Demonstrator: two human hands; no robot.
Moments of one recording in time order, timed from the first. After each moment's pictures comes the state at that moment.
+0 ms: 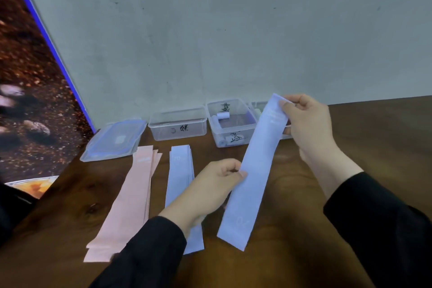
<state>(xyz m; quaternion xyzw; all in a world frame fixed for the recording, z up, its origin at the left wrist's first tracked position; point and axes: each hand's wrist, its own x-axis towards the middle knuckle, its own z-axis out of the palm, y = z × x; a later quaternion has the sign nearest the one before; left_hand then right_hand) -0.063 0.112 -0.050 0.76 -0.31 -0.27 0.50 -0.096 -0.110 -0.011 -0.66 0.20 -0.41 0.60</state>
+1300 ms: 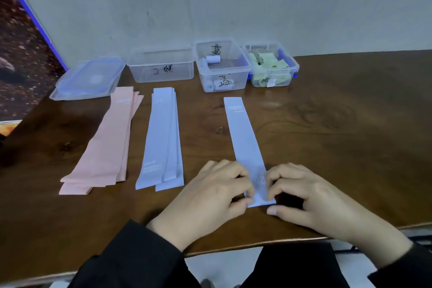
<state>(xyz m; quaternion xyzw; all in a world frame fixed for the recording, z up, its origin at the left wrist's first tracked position) -0.131 0.133 -0.138 0.78 -0.58 0.00 0.22 -0.257 -0.088 -0.141 -0.95 -0.12 -0.07 0.28</state>
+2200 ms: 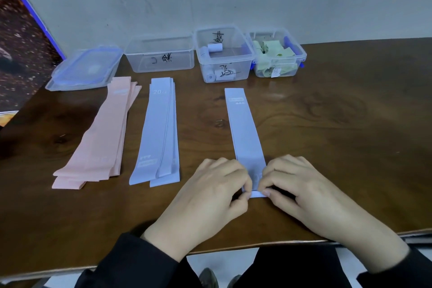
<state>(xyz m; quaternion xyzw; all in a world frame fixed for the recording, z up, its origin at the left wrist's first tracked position) -0.142 0.129 -0.138 0.82 -0.53 0.00 0.23 -0.247 -0.081 -0.148 -0.96 -0.12 -0.11 0.21</state>
